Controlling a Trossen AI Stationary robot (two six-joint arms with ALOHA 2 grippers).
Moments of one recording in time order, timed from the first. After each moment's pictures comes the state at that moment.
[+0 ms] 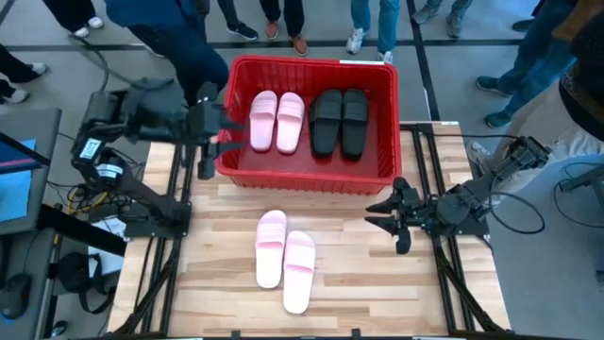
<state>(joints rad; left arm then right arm) 0.04 1.47 2.33 -1.34 -0.14 0.23 0.59 0.80 0.62 0.04 0.63 0.33</state>
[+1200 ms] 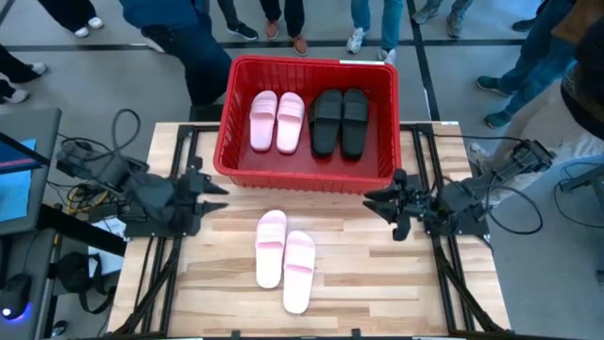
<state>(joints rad) -0.44 0.83 1.14 -0.86 -0.46 -0.34 0.51 0.80 0.62 0.21 0.63 0.39</state>
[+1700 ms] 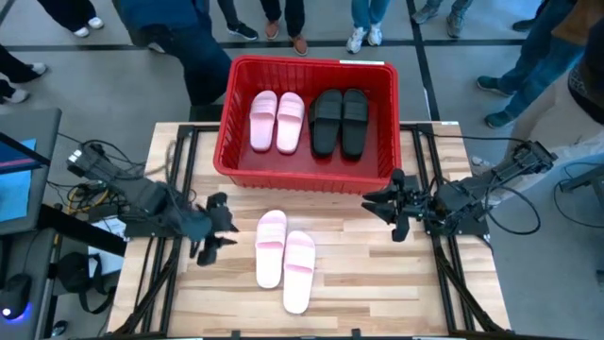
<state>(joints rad) -0.50 1.04 1.02 -0.84 -0.21 -0.45 0.48 0.81 0.62 0.18 0.57 0.38</state>
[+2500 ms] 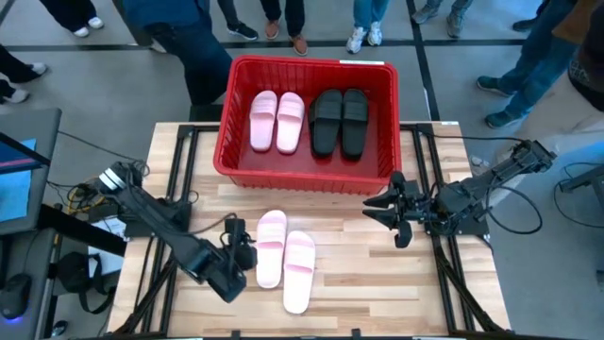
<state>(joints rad) -0.70 1.56 1.11 -0.87 -0.68 -0.54 0.50 0.80 0.62 0.18 0.52 0.29</state>
